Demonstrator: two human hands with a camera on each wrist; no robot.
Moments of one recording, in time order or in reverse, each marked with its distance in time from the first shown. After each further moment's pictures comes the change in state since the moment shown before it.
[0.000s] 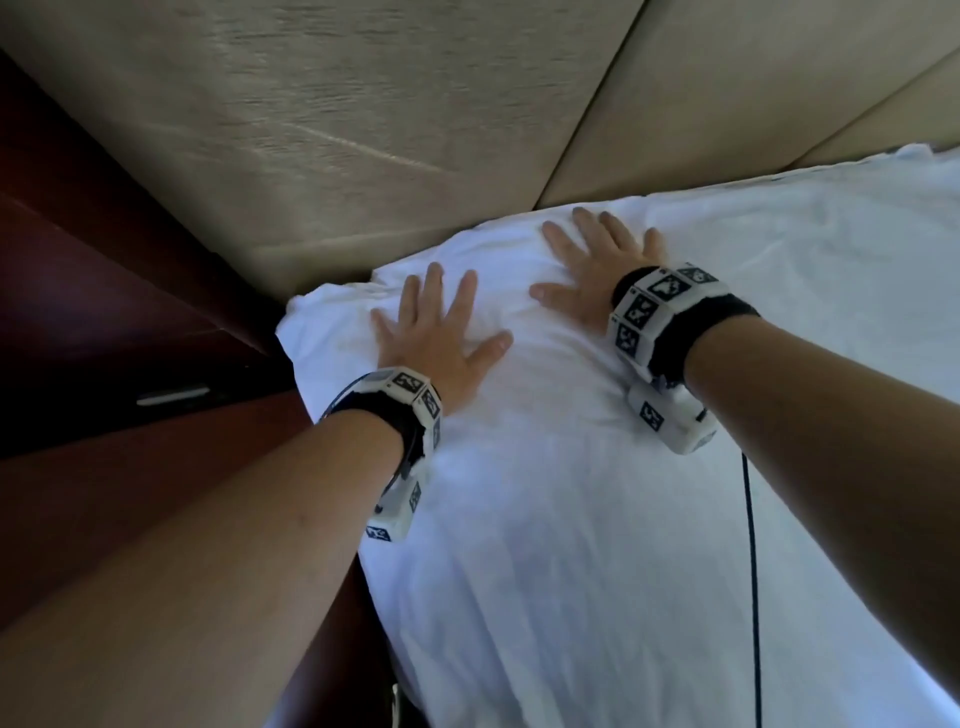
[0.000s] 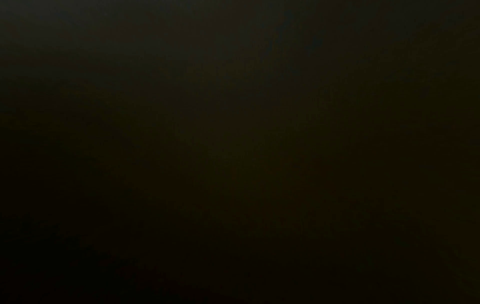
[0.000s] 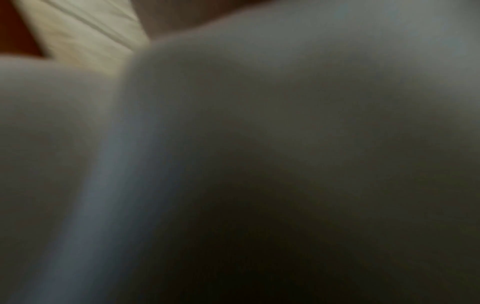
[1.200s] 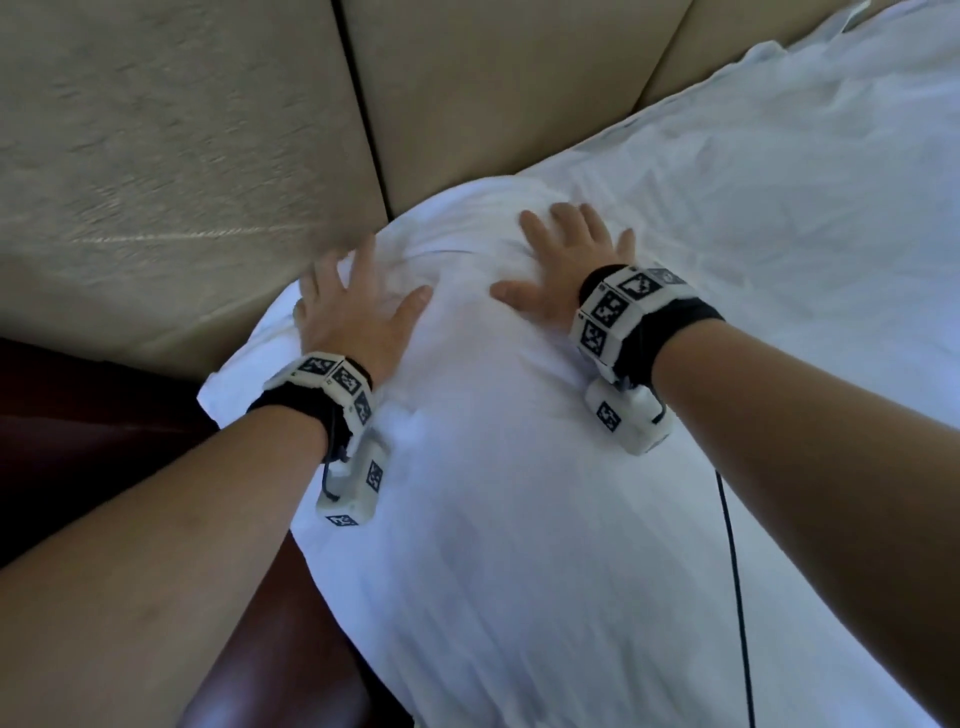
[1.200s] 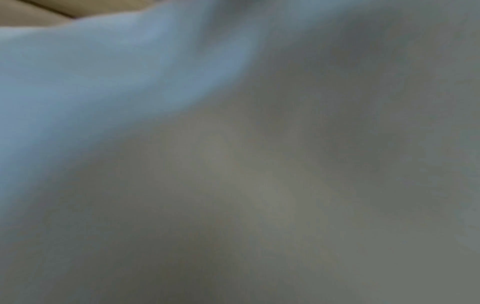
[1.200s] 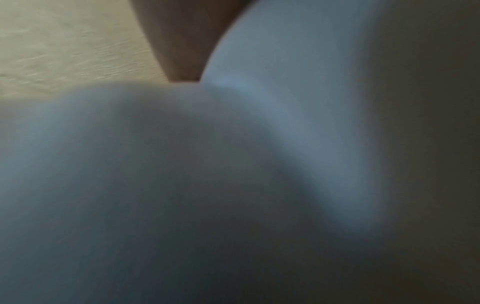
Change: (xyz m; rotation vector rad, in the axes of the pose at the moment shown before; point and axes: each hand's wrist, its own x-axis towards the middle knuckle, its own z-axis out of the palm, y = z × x) left_hand 0.031 0.062 -0.031 -0.004 0.291 -0.009; right_hand -0.047 0.080 0.018 0.355 0.079 0.174
